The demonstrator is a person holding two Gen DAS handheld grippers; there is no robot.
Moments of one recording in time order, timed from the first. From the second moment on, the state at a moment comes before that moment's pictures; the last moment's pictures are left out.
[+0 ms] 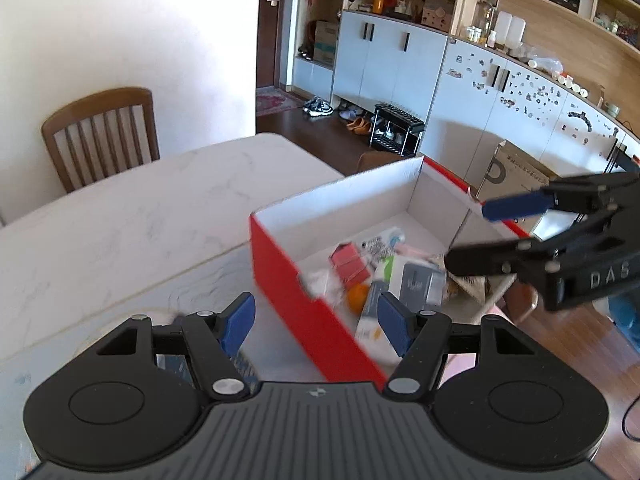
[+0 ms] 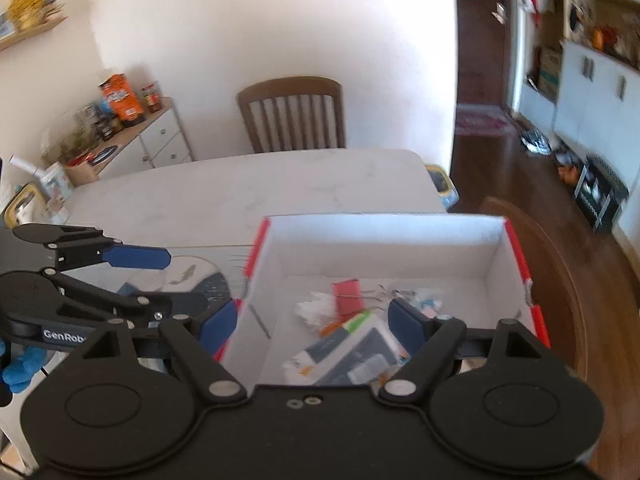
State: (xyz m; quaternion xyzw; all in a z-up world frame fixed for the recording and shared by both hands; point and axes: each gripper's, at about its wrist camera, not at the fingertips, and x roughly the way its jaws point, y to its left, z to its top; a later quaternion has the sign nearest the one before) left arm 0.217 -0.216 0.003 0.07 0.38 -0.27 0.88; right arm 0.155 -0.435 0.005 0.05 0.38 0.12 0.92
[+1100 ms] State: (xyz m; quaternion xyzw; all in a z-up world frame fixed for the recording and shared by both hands) left arm 0.150 -0.022 -0.019 0.06 0.37 -0.21 0.90; right arm 0.099 -0.226 -0.018 0.03 0.38 0.21 0.90
